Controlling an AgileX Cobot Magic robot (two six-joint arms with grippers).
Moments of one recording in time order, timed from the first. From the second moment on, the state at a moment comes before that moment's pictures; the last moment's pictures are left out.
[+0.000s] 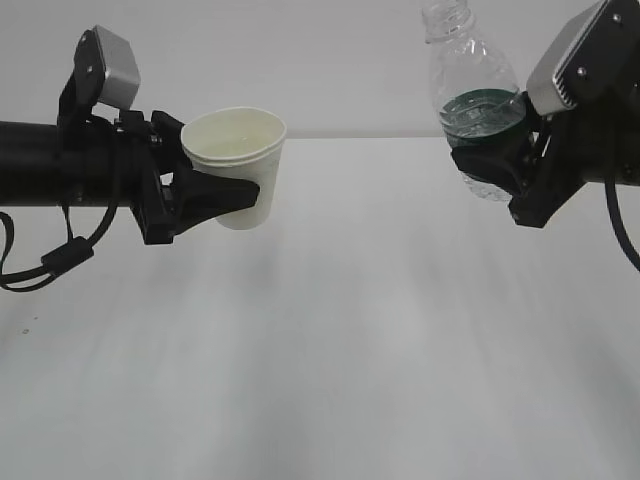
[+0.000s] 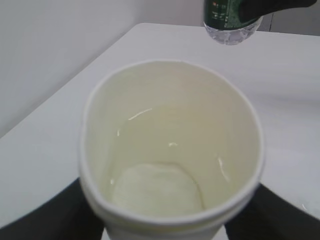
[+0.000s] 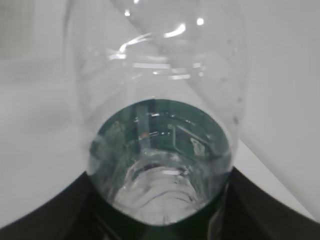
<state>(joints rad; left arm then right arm) -0.21 1.72 -0.91 1.36 -0.90 -0.80 0.12 1.42 -0.79 -1.32 -0.48 0.60</state>
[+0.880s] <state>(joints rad) -0.21 1.72 -0.91 1.36 -0.88 -0.87 0.12 1.42 -0.79 -1.32 -0.48 0.60</state>
